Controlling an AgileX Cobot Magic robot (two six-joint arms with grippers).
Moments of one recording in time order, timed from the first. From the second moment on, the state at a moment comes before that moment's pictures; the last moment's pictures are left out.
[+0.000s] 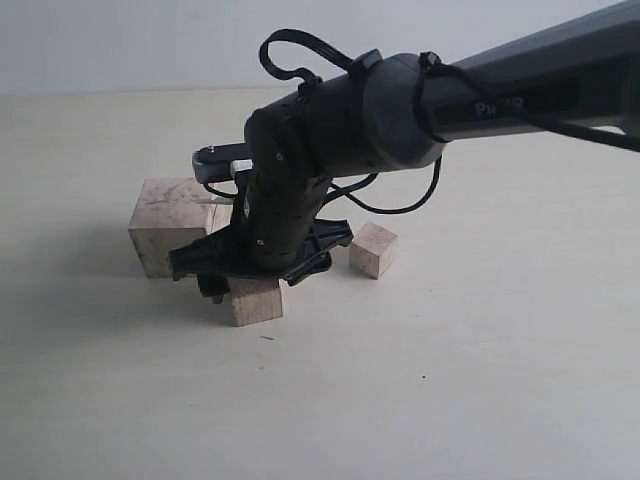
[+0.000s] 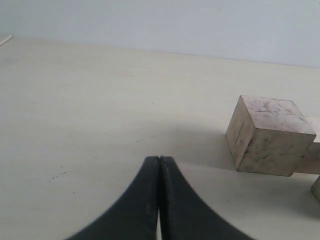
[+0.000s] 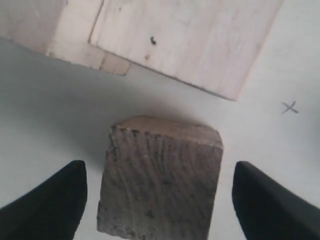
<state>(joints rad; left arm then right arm) 0.00 0.01 0.00 -0.08 0.37 -0.01 0.98 2.10 -1.41 0.07 0.65 0.46</state>
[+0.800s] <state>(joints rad) 0.00 0.01 0.00 -0.08 0.37 -0.01 0.83 1.78 -1.41 0.03 0.99 0.04</state>
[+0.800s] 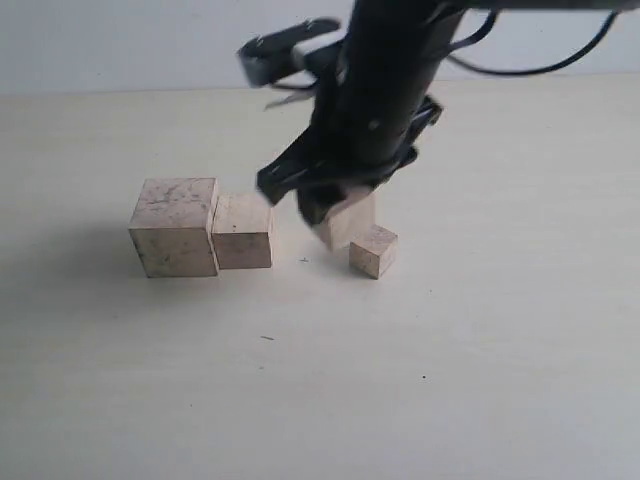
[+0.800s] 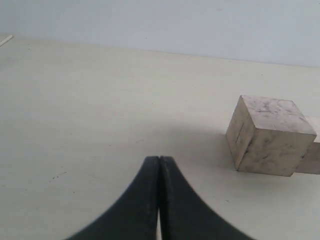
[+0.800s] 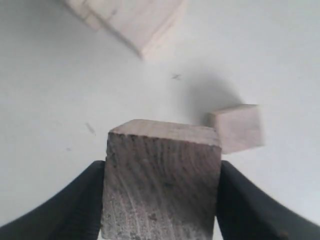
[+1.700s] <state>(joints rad) 0.00 0.01 0.00 -0.08 0.37 -0.01 0.45 1.95 -1.41 0.76 0.84 -1.38</state>
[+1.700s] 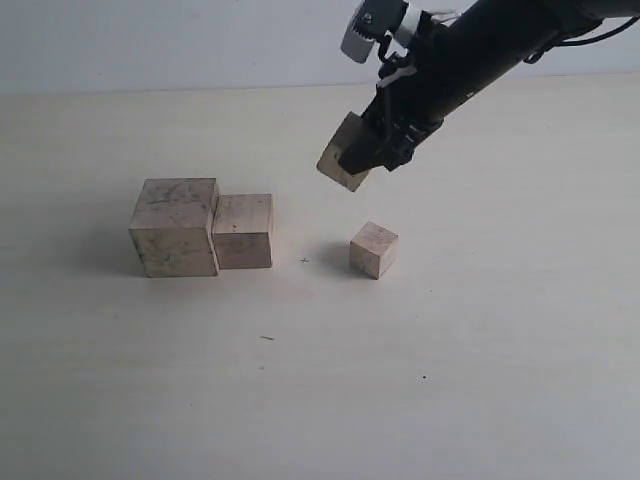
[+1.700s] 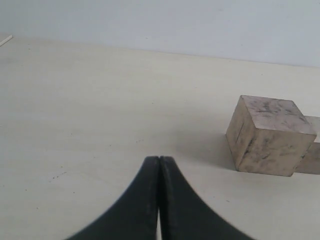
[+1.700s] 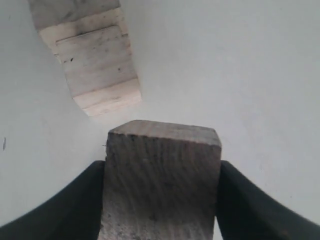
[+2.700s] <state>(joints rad) 0.00 0.01 0.00 -0.08 0.37 -0.01 0.53 2.11 -1.41 0.81 0.83 -1.68</state>
